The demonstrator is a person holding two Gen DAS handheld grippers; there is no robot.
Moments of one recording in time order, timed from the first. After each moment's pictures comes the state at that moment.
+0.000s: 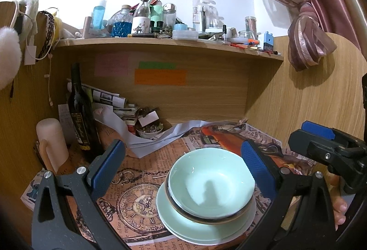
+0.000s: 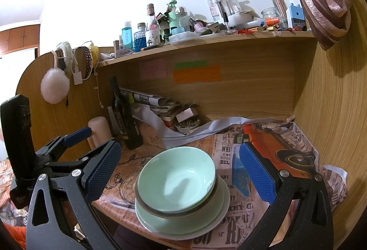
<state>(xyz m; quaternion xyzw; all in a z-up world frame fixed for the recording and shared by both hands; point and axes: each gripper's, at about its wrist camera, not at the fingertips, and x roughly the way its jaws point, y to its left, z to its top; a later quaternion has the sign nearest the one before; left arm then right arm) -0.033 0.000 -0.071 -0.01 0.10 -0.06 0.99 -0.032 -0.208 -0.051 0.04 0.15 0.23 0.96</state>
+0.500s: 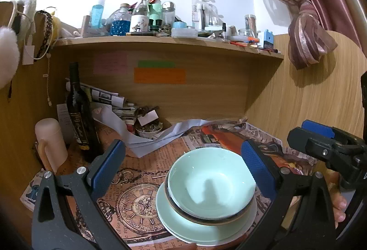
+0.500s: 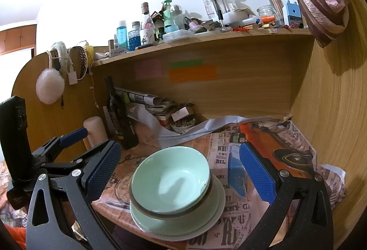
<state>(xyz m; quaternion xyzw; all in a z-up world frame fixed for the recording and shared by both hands) -0.027 -0.003 -0.073 0.00 0.11 -0.06 0.99 -0.025 -0.212 -0.053 0.04 0.15 0.22 0.96</state>
